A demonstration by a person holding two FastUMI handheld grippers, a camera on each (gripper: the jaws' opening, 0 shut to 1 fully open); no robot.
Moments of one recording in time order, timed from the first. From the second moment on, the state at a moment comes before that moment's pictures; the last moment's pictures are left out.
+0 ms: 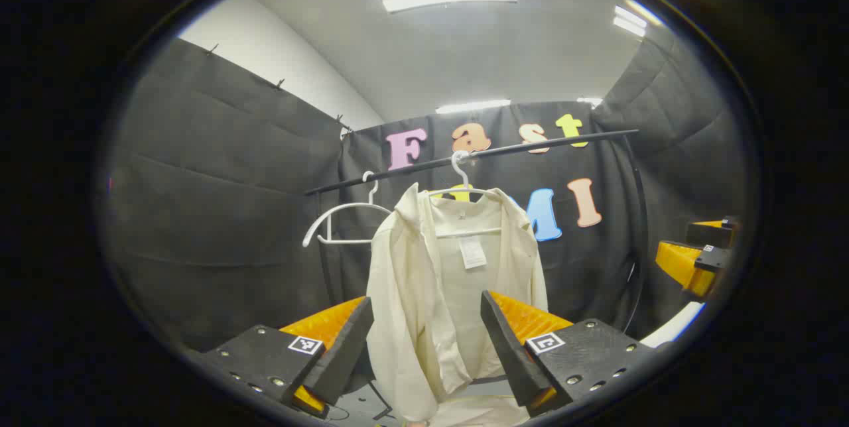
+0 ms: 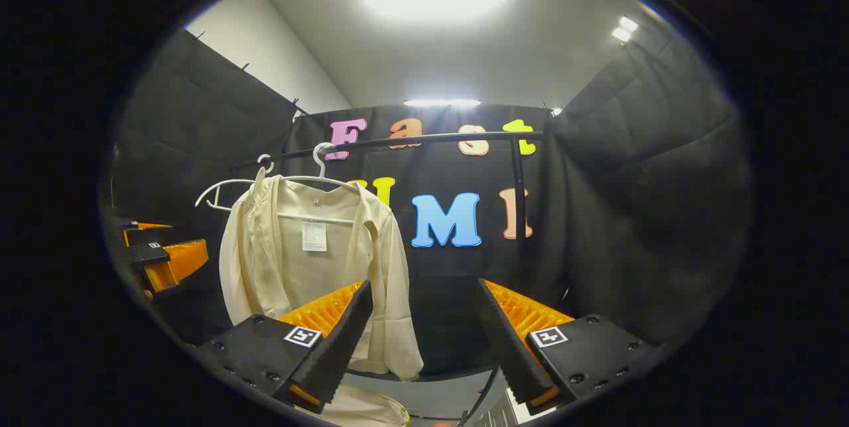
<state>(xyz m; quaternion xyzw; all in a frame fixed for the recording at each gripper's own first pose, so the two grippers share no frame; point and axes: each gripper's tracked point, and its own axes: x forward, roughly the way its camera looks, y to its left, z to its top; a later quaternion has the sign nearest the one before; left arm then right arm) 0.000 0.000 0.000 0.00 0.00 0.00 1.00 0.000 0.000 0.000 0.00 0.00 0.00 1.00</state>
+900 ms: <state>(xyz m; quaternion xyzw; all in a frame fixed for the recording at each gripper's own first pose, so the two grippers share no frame) 0.027 0.014 0.006 -0.01 -0.01 -0.02 1.00 0.022 0.051 0.005 0.02 0.00 0.03 1.00</state>
